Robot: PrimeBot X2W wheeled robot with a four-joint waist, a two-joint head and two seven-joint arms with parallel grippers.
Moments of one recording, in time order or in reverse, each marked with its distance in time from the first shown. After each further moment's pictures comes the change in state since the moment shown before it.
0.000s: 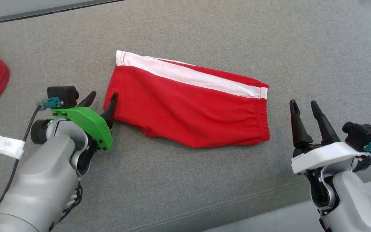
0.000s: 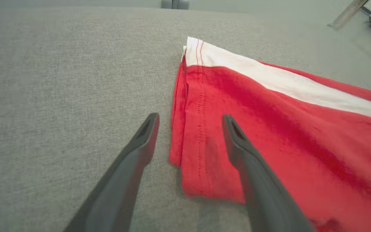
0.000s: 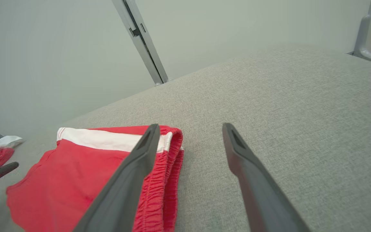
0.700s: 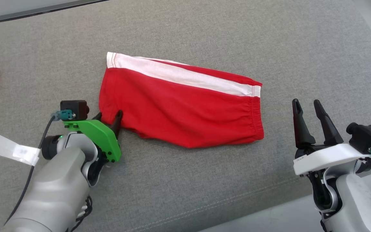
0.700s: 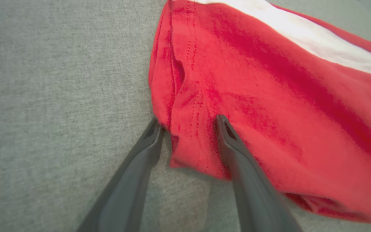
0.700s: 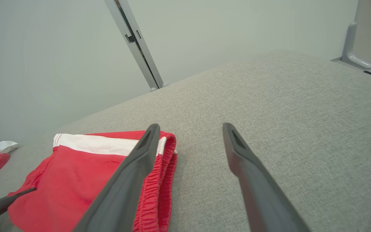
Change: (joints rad) left arm 0.023 -0.087 -0.025 0.150 -0.019 -0.021 0.035; right arm 0.039 0.016 -0.037 -0.093 -0.028 0.000 0.040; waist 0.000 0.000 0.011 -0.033
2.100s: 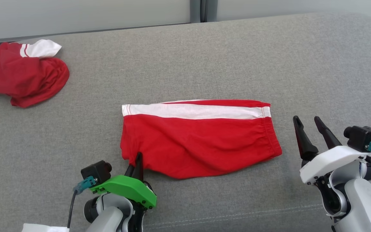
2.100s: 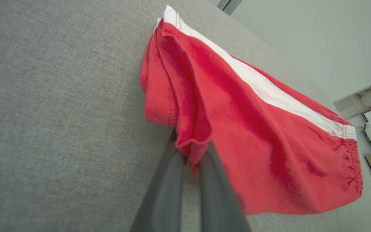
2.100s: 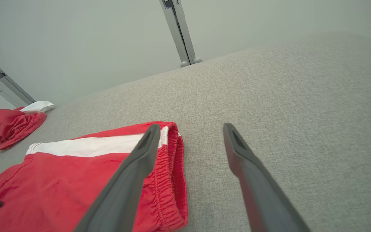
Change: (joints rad) left arm 0.494 -0.126 0.415 -0.458 0.121 0.211 -0.114; right arm 0.027 -0.056 -0.009 0.045 -0.003 0.000 0.156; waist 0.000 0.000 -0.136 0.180
